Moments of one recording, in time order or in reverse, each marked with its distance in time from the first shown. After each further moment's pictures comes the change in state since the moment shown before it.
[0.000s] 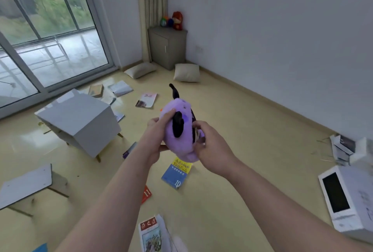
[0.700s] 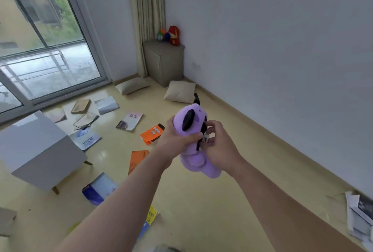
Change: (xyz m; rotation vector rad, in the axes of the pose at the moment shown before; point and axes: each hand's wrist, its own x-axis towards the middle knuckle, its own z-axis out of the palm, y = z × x) left_hand 0.310 0.104 0.368 0.250 -0.004 0.337; right_hand 0.321 0.216 -0.341 0.150 0.034 -0.003
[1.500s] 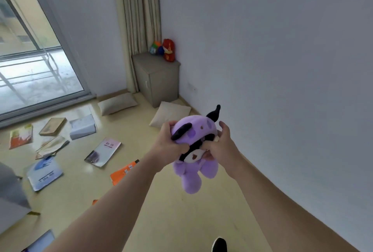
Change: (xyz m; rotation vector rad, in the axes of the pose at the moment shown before) left_hand 0.502 0.038 0.114 0.070 0.120 -0.057; right_hand 0.498 0.073 -0.197 0.307 -0.078 0.160
